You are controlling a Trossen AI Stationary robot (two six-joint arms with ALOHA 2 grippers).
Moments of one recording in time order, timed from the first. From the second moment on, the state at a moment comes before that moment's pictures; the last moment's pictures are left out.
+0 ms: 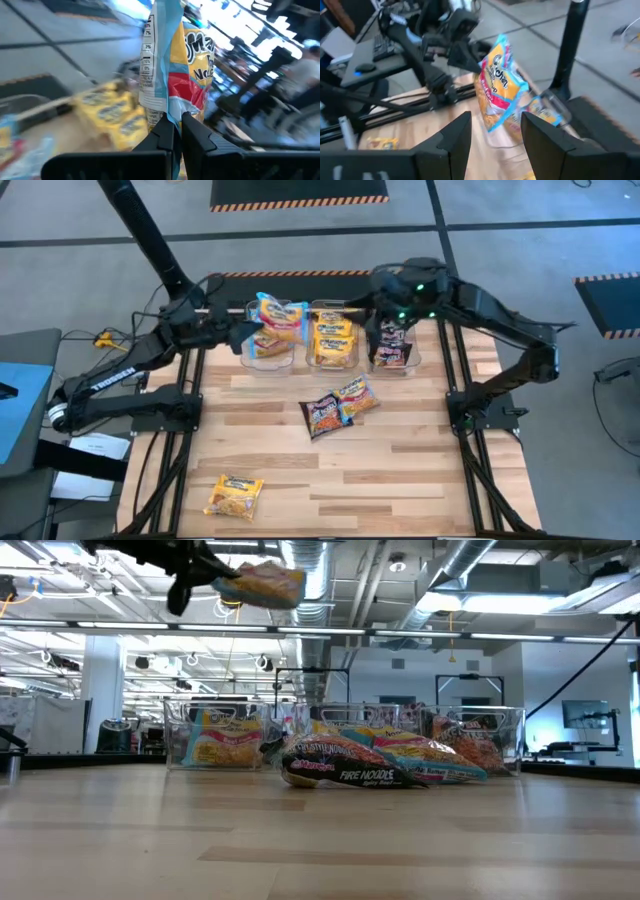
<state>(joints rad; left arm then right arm) 0.60 0.79 0.77 -0.07 0.17 -0.53 -0.29 1.40 1.72 -0.64 -0.08 0.14</state>
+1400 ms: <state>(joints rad) 0.61 0.80 0.22 0.27 -0.14 -0.74 -0.47 1.34 1.72 -0.65 -0.08 0.04</state>
